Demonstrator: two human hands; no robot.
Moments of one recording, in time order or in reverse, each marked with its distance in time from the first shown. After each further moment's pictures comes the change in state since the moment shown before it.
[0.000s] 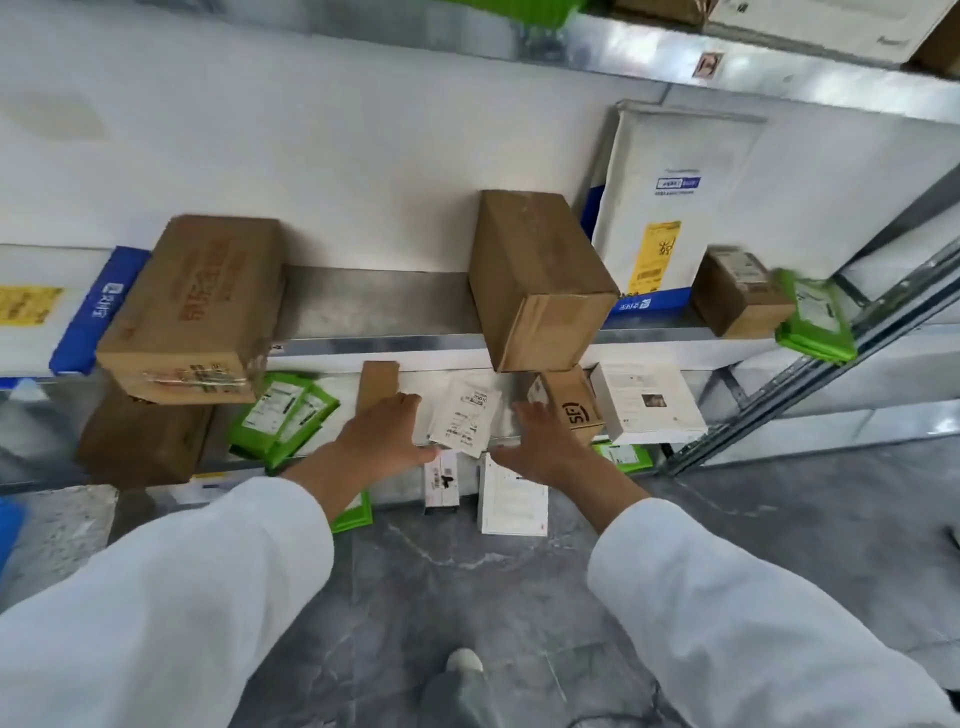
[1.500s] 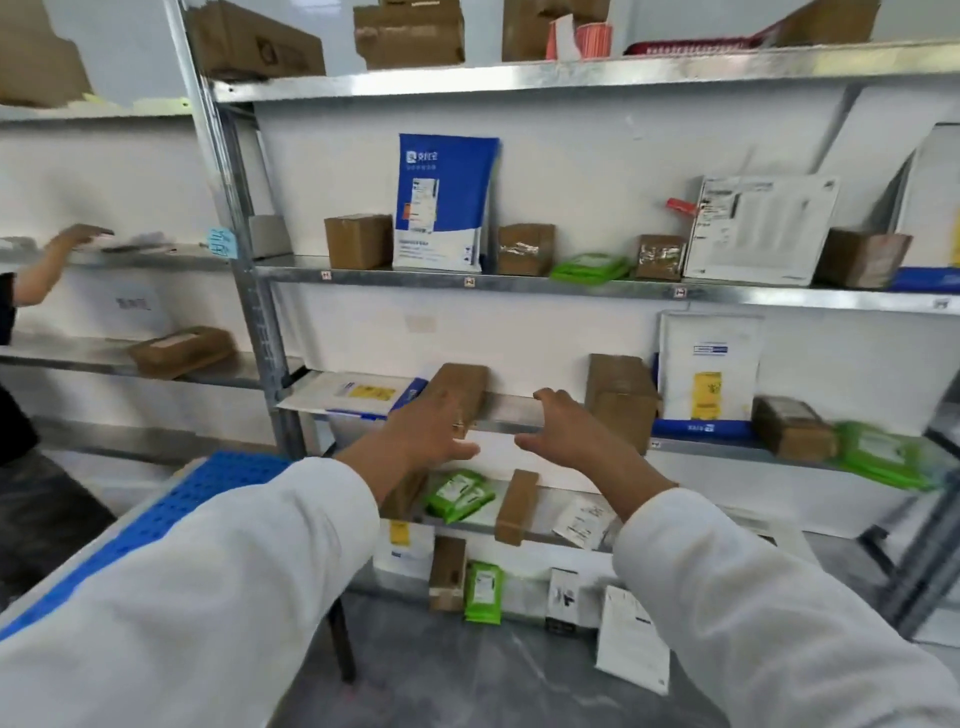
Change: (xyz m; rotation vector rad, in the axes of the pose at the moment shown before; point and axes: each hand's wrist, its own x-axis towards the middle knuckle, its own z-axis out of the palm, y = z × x) left_hand -0.428 0.116 -0.087 0.158 0.517 -0.155; right_hand -0.367 -0.083 -0.067 0.049 0.343 -0.550
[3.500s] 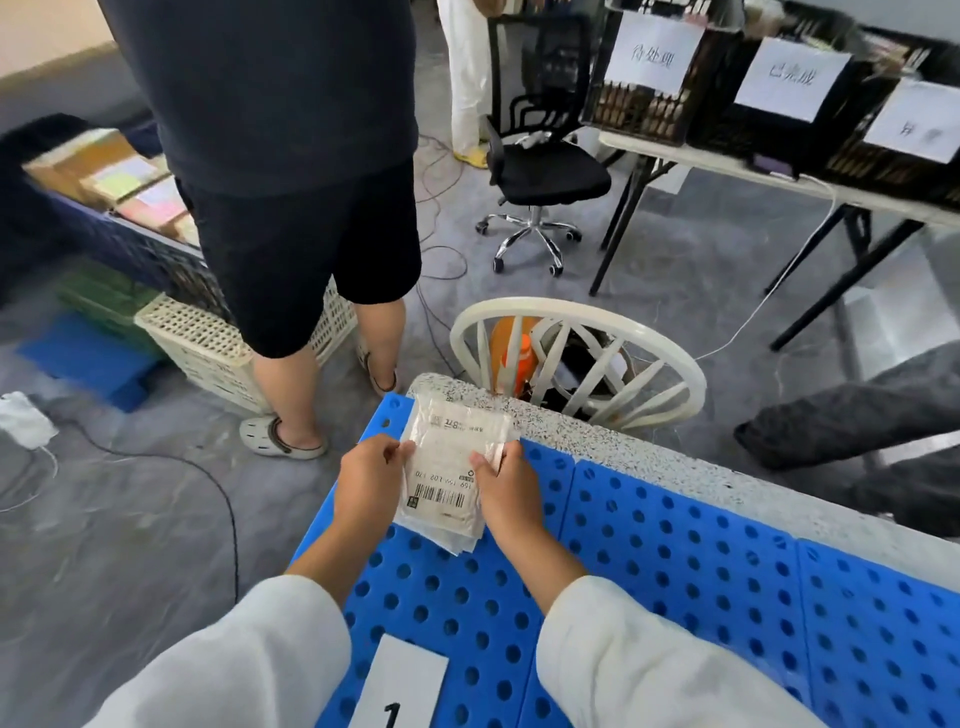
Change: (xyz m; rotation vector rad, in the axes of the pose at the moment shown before) left_hand -0.739 -0.486 0.149 -0.416 0.962 -2.262; right_hand -0.313 -0.679 0.645 0.232 -1.215 -0.790
